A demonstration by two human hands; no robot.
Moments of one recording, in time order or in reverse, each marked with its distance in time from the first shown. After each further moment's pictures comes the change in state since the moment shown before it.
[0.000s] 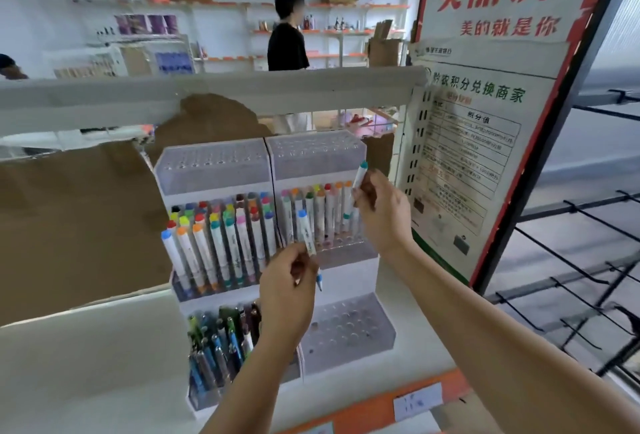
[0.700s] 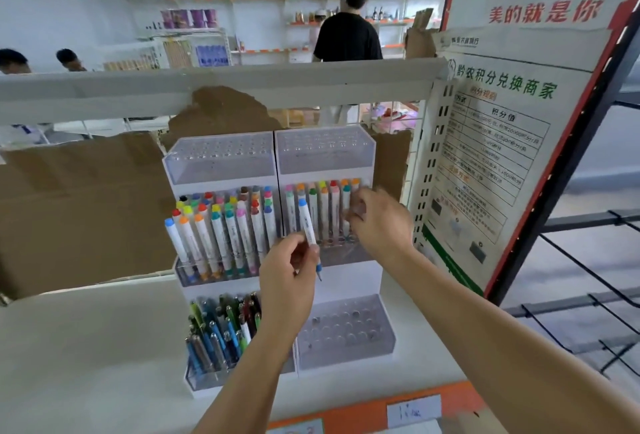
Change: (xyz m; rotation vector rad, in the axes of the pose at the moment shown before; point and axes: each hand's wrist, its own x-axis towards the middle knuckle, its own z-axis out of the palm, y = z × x) left_hand 0.001 0.009 0.009 0.027 0.102 0.012; right_hand 0.003 0.013 0.009 -0.332 -0.194 -0.042
